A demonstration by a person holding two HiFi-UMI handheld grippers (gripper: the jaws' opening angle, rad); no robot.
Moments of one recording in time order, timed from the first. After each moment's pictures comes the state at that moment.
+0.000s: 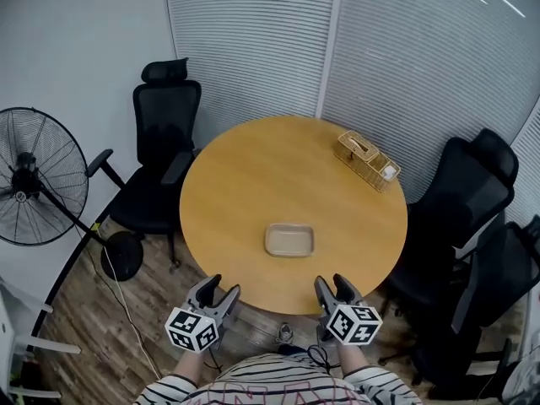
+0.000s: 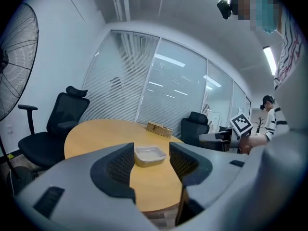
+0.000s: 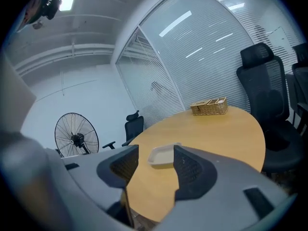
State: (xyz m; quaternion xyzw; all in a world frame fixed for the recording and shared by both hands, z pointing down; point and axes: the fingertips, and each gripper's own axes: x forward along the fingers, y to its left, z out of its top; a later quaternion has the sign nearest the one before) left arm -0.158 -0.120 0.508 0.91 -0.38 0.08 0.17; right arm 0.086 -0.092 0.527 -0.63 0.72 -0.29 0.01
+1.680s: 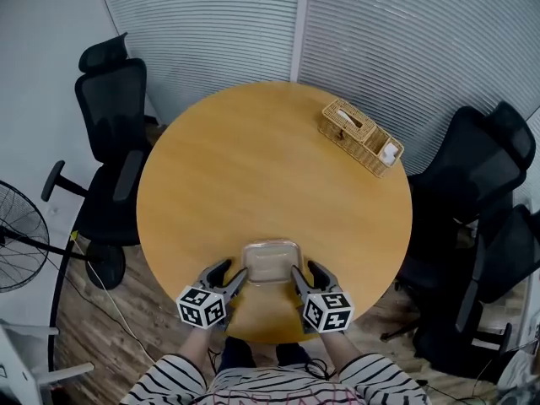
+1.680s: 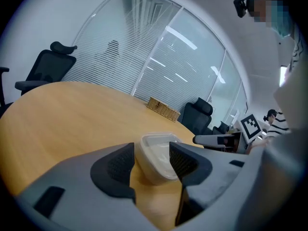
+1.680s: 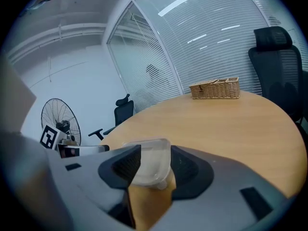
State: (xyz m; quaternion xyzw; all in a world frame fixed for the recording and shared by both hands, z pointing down) left arm -0.040 -0.317 0.660 0.90 -0.29 0.15 0.29; right arm 0.117 -0.269 0.656 -0.62 0.71 -0.33 -0.07
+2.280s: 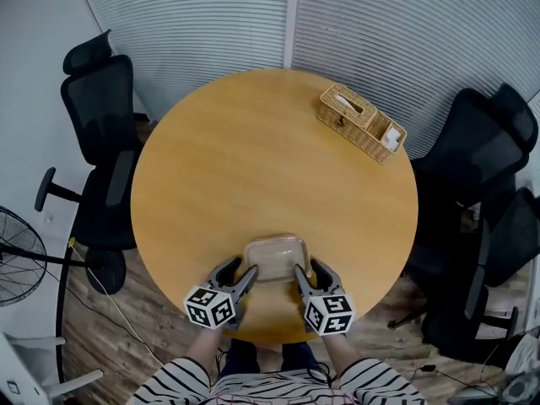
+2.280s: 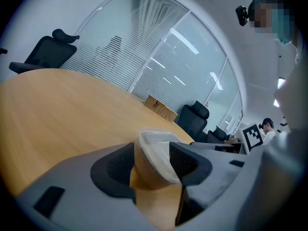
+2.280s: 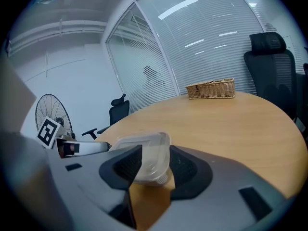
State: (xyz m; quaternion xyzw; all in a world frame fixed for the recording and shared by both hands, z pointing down) left arm -0.025 -0.324 0.685 0.90 -0.26 0.13 0.32; right arm 0.109 -0.269 0.681 -0.65 0.69 -0.31 -0.07
